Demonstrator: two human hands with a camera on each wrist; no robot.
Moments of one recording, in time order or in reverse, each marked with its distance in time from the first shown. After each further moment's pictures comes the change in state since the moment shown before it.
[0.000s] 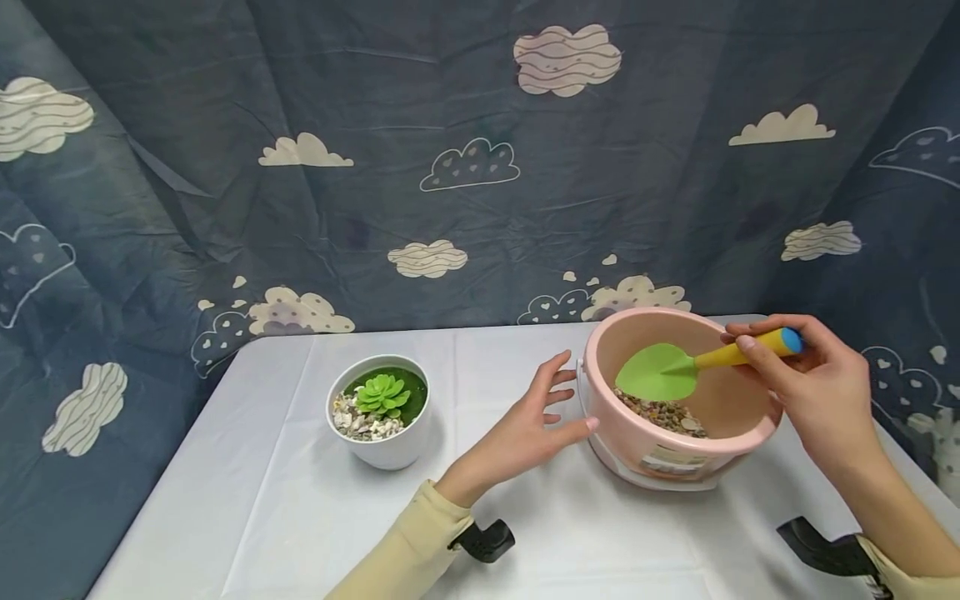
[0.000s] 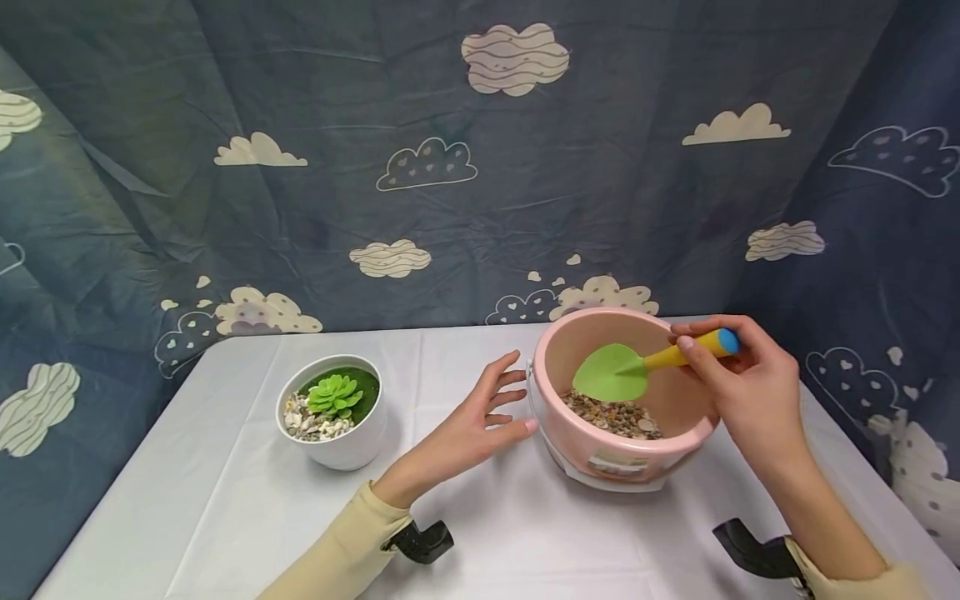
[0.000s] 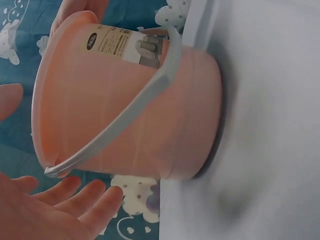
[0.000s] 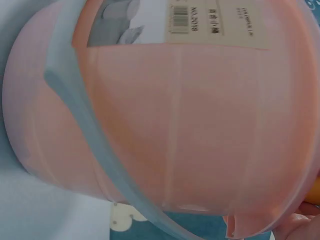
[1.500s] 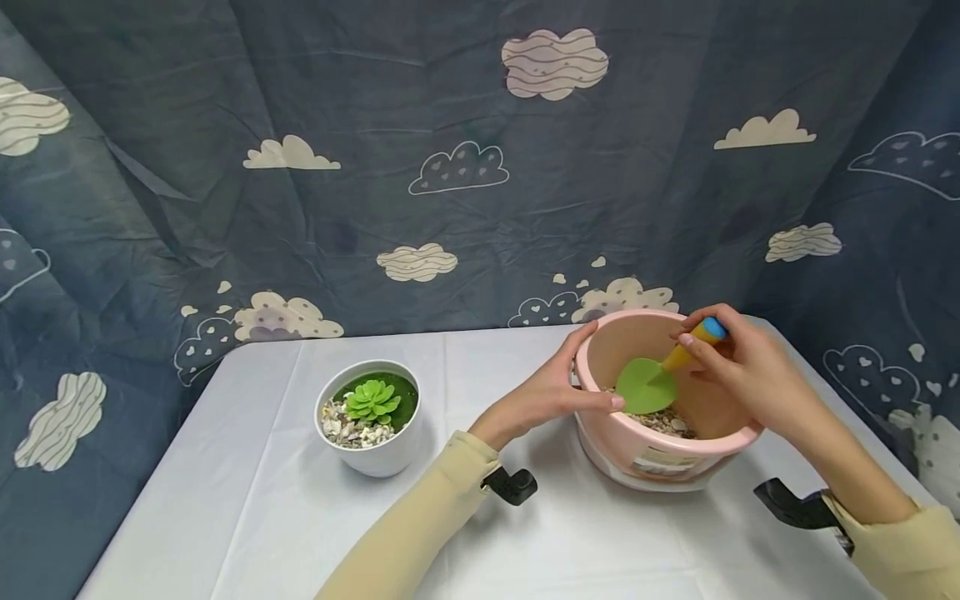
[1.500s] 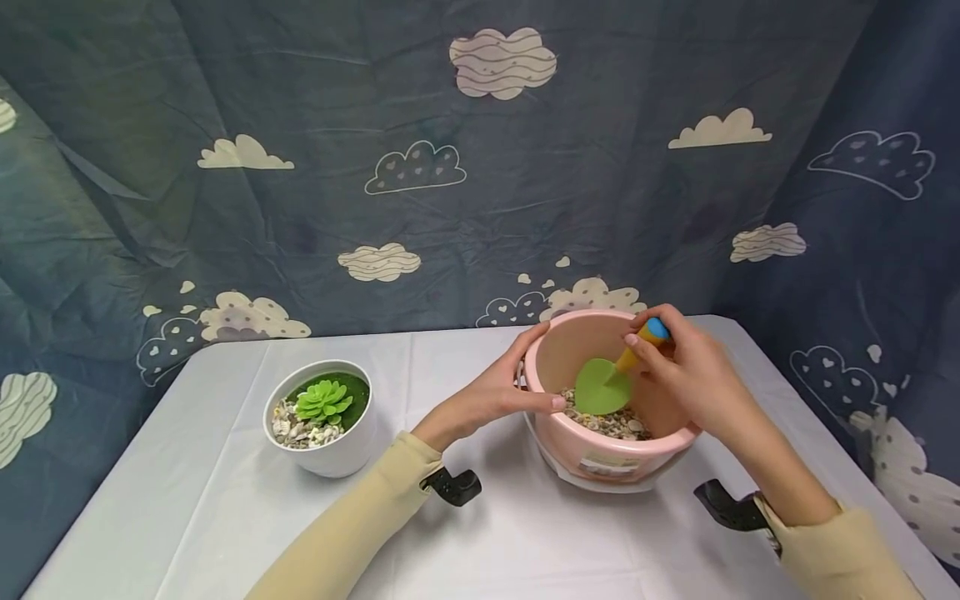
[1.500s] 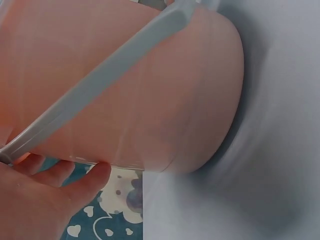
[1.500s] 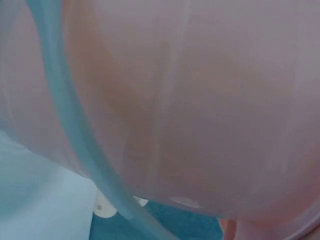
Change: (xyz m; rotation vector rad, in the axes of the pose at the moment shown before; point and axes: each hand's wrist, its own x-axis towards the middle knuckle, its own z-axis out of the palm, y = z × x) left_hand 0.066 0.001 0.003 -0.145 -0.126 0.006; right_hand 0.025 0.003 0.017 -0.452 -0.320 0.028
